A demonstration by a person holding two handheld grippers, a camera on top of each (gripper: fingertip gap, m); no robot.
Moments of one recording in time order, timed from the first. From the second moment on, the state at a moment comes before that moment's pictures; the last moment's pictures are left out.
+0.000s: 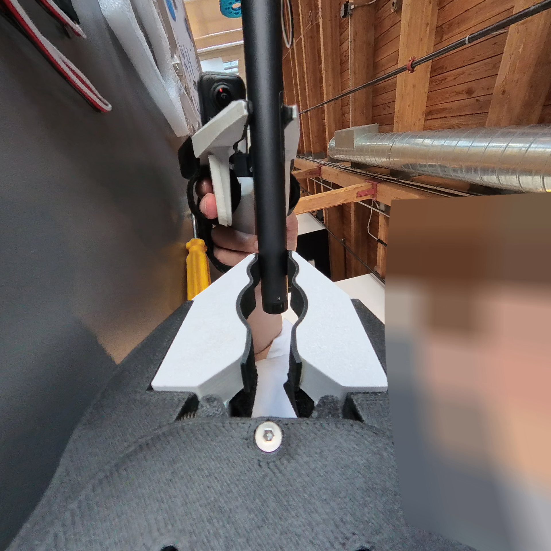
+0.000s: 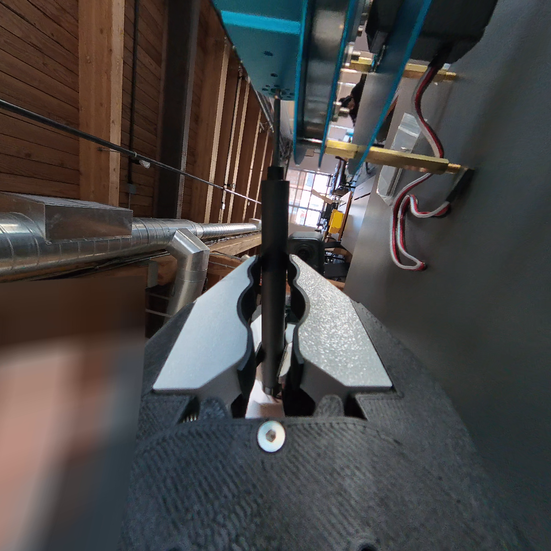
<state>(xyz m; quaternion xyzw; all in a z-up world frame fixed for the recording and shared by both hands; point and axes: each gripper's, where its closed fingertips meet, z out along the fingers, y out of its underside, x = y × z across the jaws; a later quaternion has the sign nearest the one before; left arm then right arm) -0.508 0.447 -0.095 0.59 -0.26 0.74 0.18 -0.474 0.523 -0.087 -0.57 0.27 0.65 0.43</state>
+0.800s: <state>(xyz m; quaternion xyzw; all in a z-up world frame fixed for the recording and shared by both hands) -0.505 0.446 -0.101 0.61 -0.28 0.72 0.17 -0.475 0.530 -0.095 -0.75 0.24 0.50 0.36</state>
